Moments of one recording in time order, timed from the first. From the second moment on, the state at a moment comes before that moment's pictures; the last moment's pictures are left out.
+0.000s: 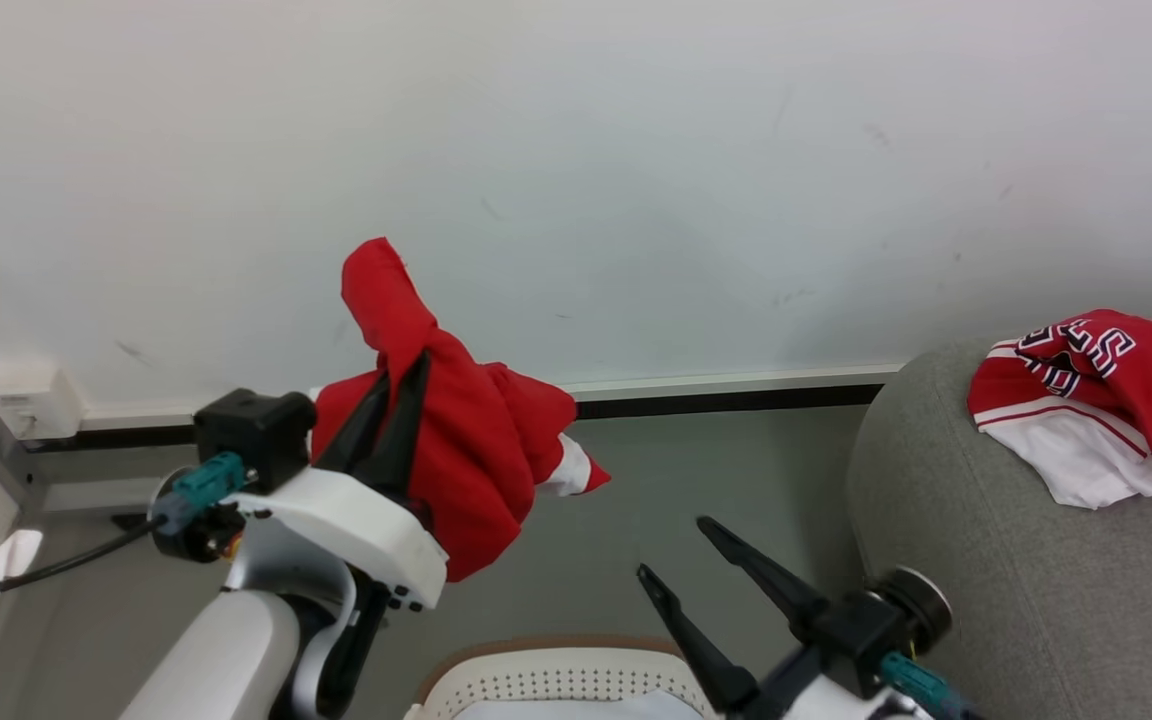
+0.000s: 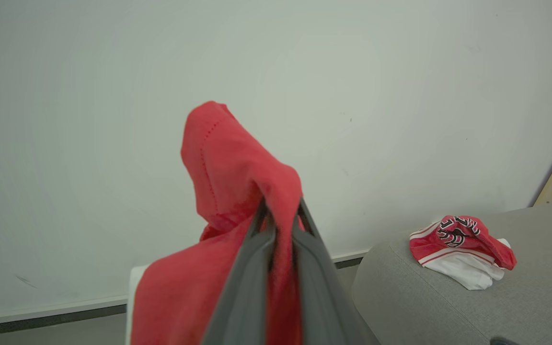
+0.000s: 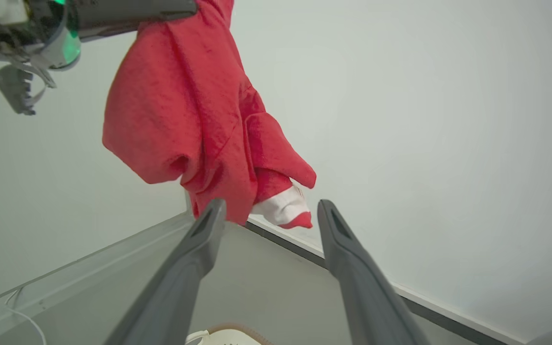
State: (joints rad) left arm -0.39 0.33 -0.43 -0.05 -0.51 0.19 0.07; right arm -0.30 -0.13 0.67 0.32 0.36 0.13 -0.26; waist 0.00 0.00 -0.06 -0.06
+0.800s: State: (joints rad) left arm -0.42 0.24 -0.56 -0.07 -0.52 0.15 0.09; right arm -0.70 -0.05 1.00 0.65 0.70 0.13 -0.26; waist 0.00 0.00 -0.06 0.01
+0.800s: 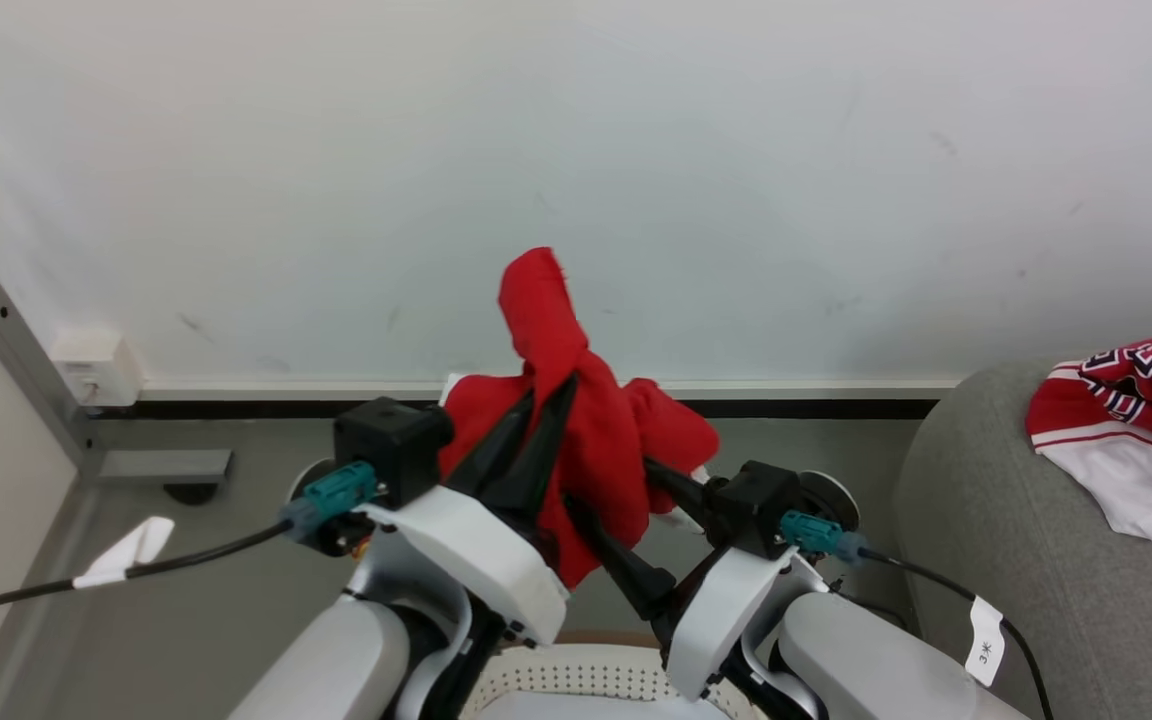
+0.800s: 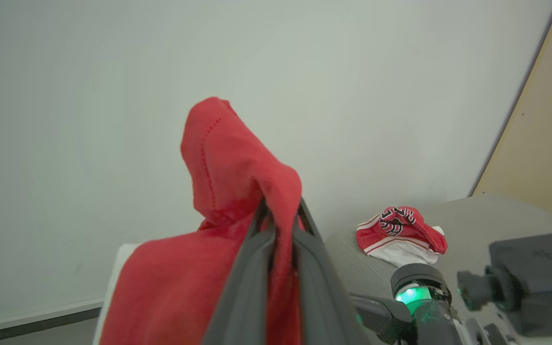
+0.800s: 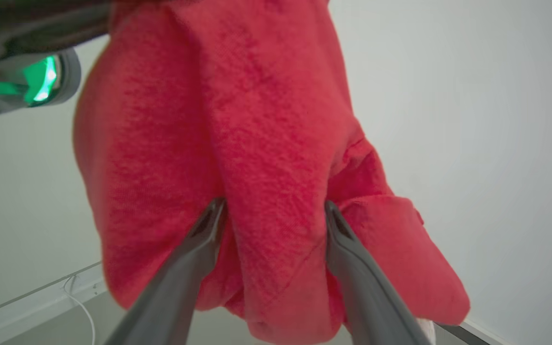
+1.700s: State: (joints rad) left arm -0.40 0.26 -0.56 -0.04 -0.53 0.15 0.08; right arm -0.74 -0.05 0.99 0.66 0.87 0.13 -0.26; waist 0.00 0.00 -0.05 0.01
